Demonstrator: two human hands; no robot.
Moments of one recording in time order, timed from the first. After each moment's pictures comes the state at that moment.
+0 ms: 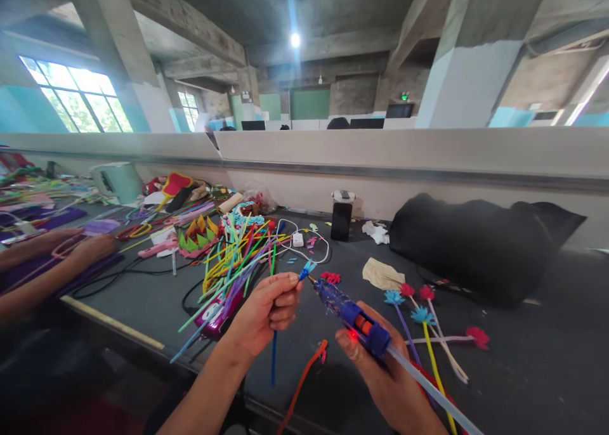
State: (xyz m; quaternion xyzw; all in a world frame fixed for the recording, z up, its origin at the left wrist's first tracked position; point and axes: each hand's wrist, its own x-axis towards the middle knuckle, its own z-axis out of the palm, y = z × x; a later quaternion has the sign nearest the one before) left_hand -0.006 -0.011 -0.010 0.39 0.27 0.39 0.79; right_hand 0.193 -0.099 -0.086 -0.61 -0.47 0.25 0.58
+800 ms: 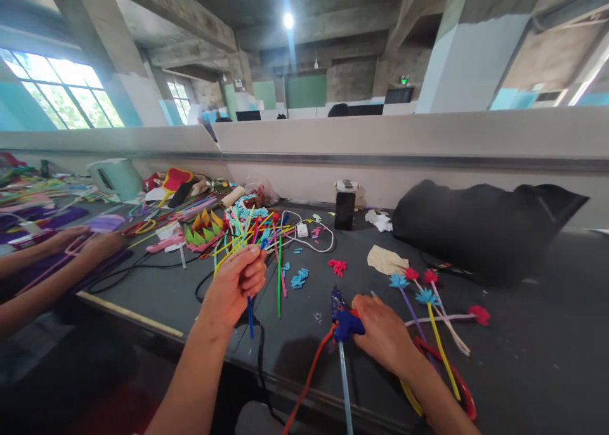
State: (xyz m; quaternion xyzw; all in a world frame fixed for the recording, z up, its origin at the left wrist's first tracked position) left_hand -0.065 0.002 0.006 0.41 0.30 0.54 0.67; right_hand 0.204 -0.061 -0.096 -0.64 -0.76 0.08 0.10
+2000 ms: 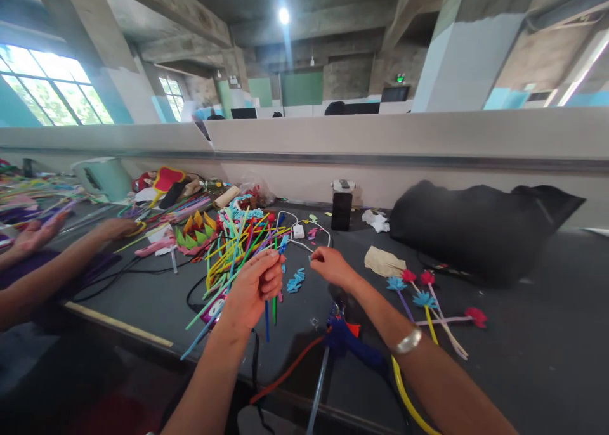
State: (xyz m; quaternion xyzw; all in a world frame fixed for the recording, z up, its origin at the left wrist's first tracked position) left_hand -0.031 0.015 -0.009 0.41 0.30 0.51 0.70; right_hand 0.156 0.067 -0.058 -0.61 -0.66 0.37 0.26
